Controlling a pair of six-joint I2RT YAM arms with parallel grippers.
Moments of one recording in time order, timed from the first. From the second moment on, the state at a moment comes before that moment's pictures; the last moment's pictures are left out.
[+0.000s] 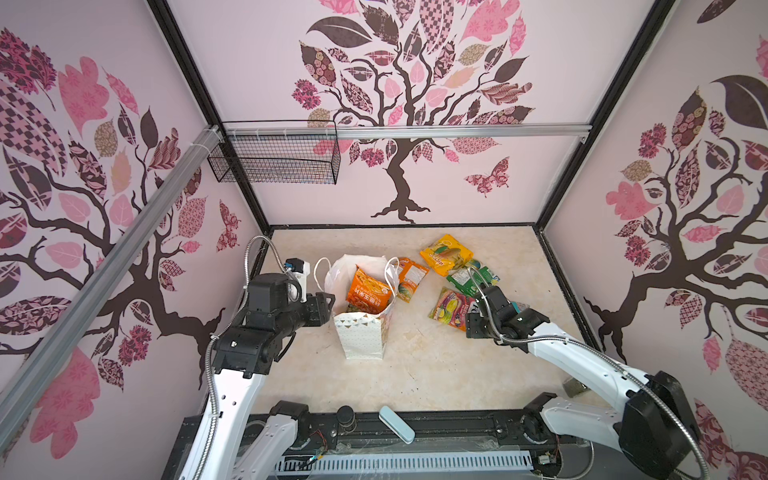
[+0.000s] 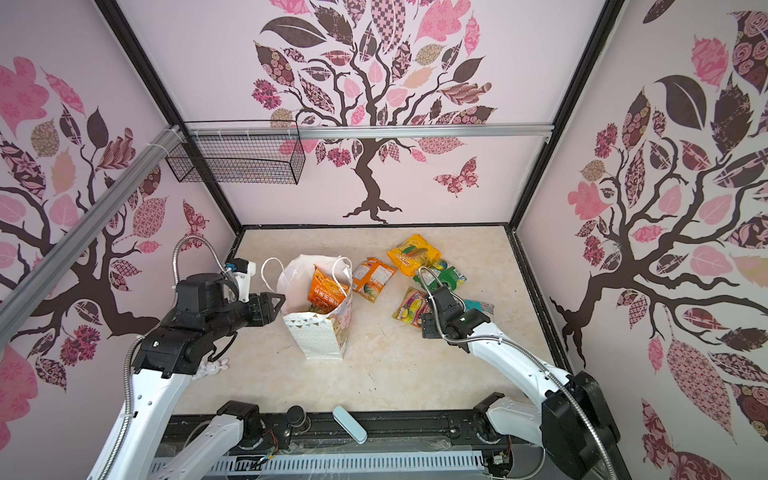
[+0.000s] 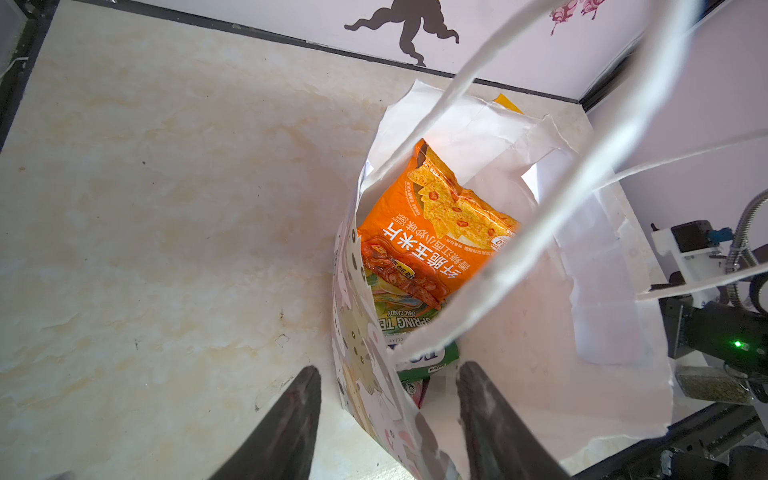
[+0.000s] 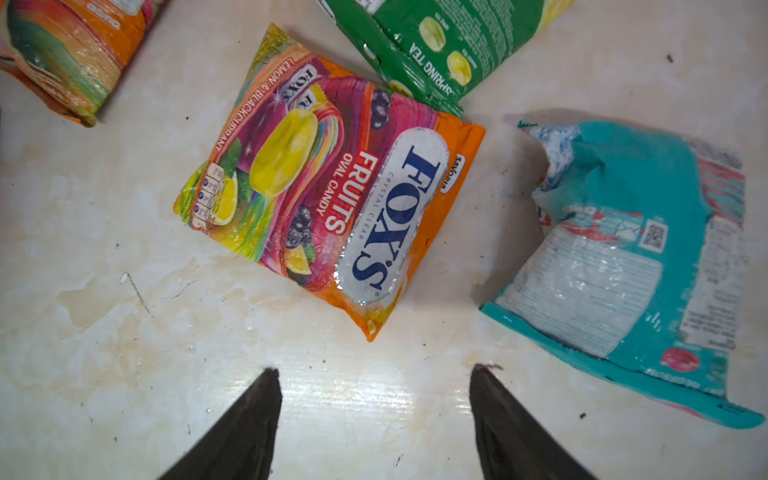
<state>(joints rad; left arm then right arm) -0.17 0.81 1.07 -0.91 0.20 -0.23 0.51 1.18 0.71 -0.58 0.19 0.46</state>
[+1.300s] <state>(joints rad) -0.17 0.82 1.07 -0.91 0.21 -0.23 0.44 1.43 0.63 -0.33 0.06 0.45</state>
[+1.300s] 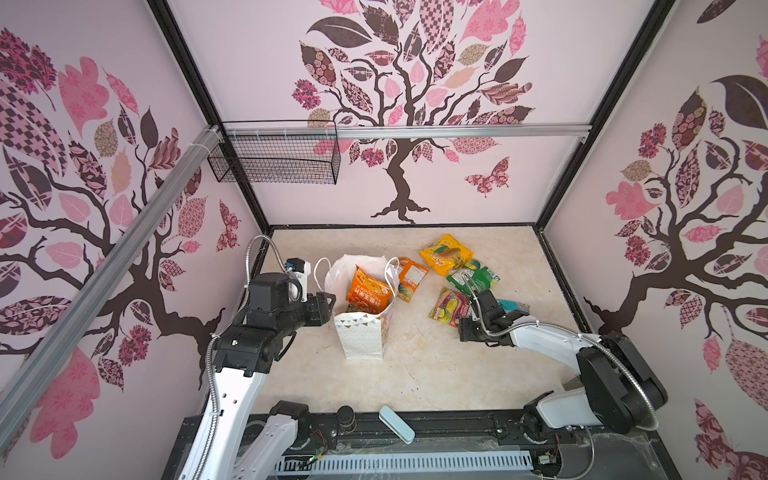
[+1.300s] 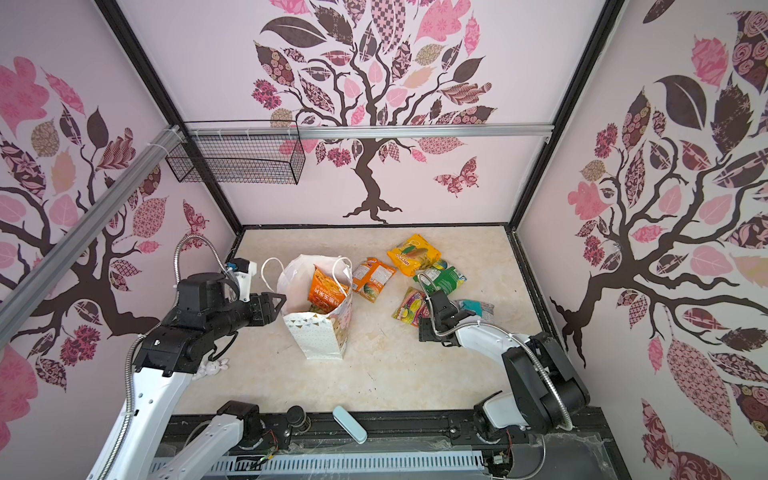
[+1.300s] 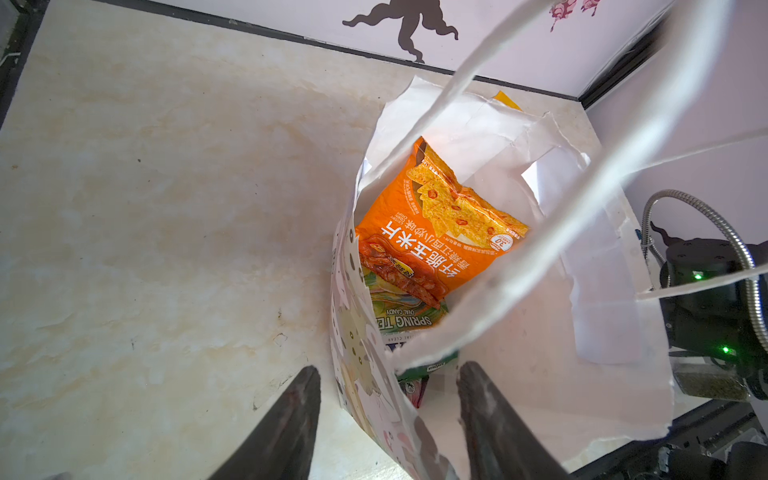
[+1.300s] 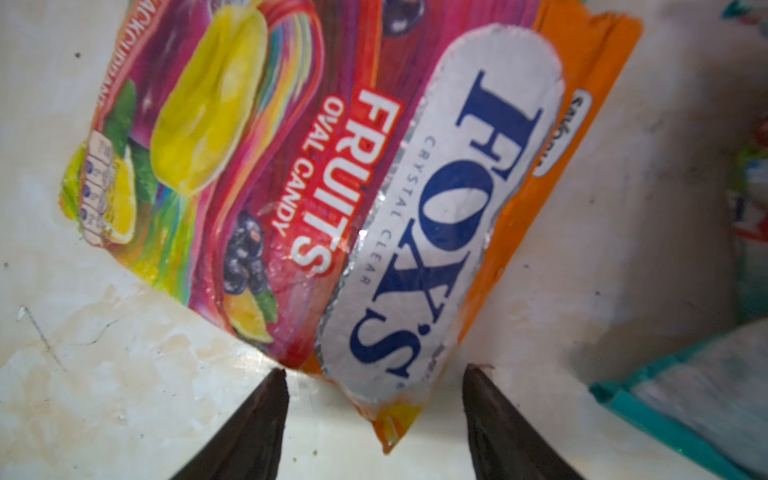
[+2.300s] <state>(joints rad) -0.17 0.84 1.06 -0.91 0.21 -0.23 0.43 1.46 0.67 -0.33 0.03 0.45</state>
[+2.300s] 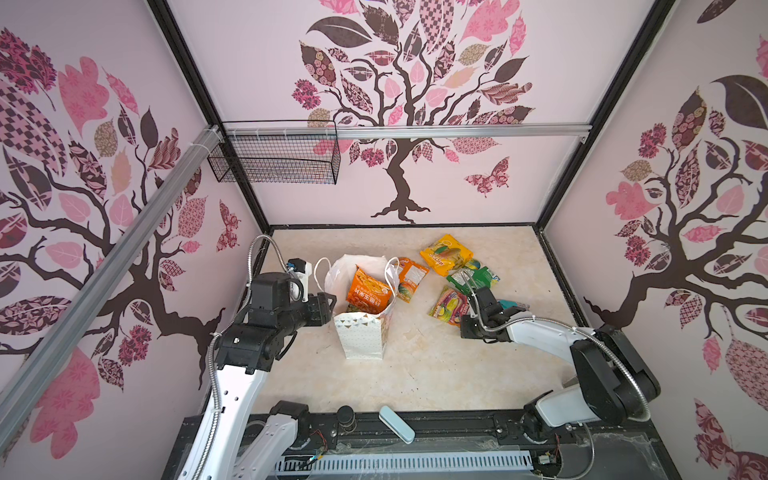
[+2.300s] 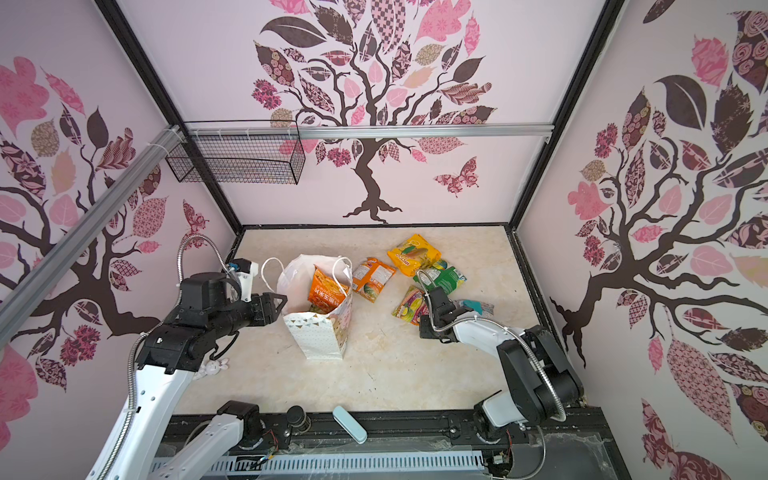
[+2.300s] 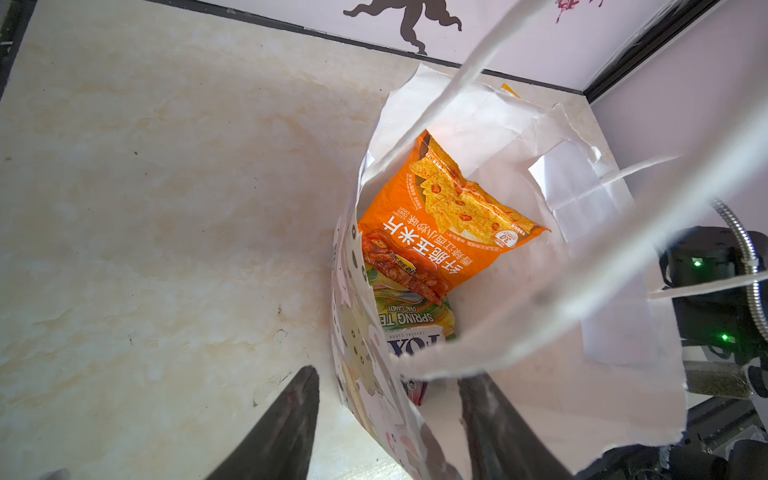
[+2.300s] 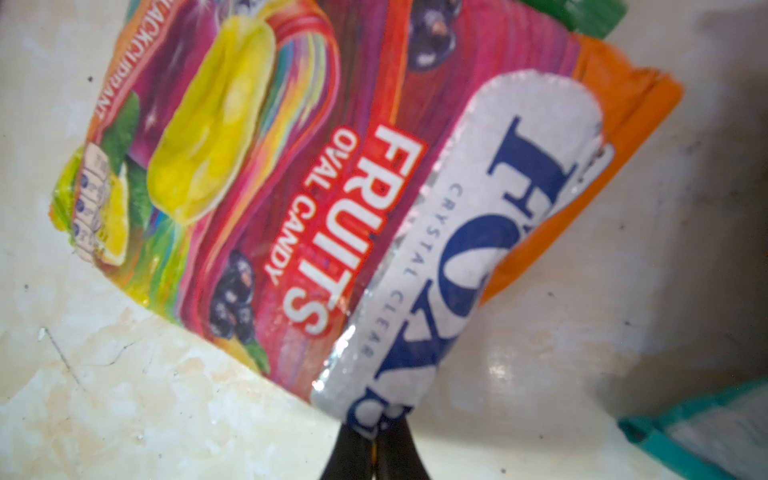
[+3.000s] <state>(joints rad) -0.17 0.83 1.06 -0.91 0.21 -0.23 0.43 1.34 0.72 -0.47 -0.03 0.45</state>
